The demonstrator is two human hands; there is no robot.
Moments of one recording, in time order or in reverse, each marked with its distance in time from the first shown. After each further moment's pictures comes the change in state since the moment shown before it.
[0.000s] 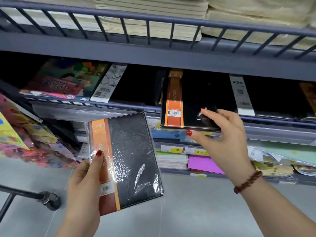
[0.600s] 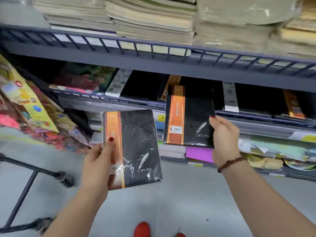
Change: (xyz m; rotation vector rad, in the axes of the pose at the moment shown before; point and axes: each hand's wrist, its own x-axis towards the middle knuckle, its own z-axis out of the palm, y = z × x) left_hand -0.021 0.014 -0.018 0.155 -0.038 0.081; right_hand -0.006 -0.029 -0.026 0.730 0.144 0.663
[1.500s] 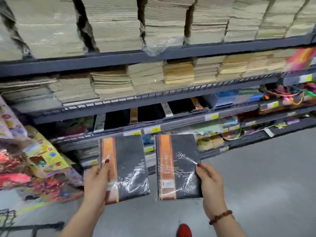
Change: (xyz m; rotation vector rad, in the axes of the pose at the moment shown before) left_hand -0.117 0.072 -0.087 0.159 -0.367 0.228; right_hand -0.265 0.007 -0.126 0.207 0.265 -0.050
